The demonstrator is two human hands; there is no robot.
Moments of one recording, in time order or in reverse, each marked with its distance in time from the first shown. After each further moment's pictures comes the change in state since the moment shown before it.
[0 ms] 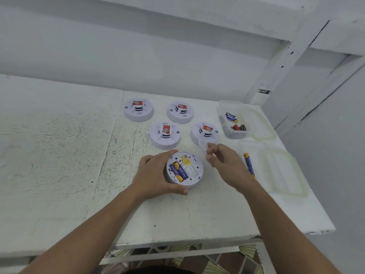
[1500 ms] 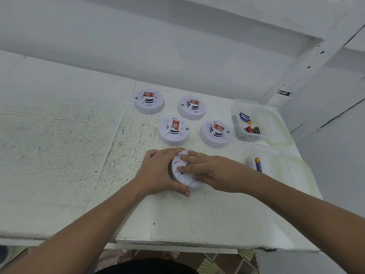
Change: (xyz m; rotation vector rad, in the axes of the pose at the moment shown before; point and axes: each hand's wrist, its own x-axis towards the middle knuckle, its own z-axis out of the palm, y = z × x) left_hand 0.007 -0.006 0.003 0.004 0.003 -0.006; right_hand 0.016 -0.025 0.004 -0.812 -0.692 -0.573
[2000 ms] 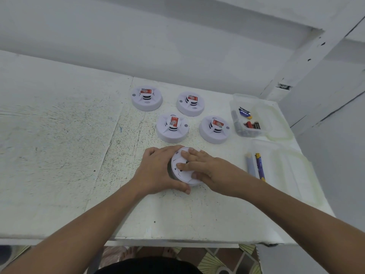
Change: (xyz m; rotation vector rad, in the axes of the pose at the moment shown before) left_hand -0.001 0.001 0.001 0.018 0.017 0.037; right_hand -0.001 -0.002 0.020 0.045 0.120 0.044
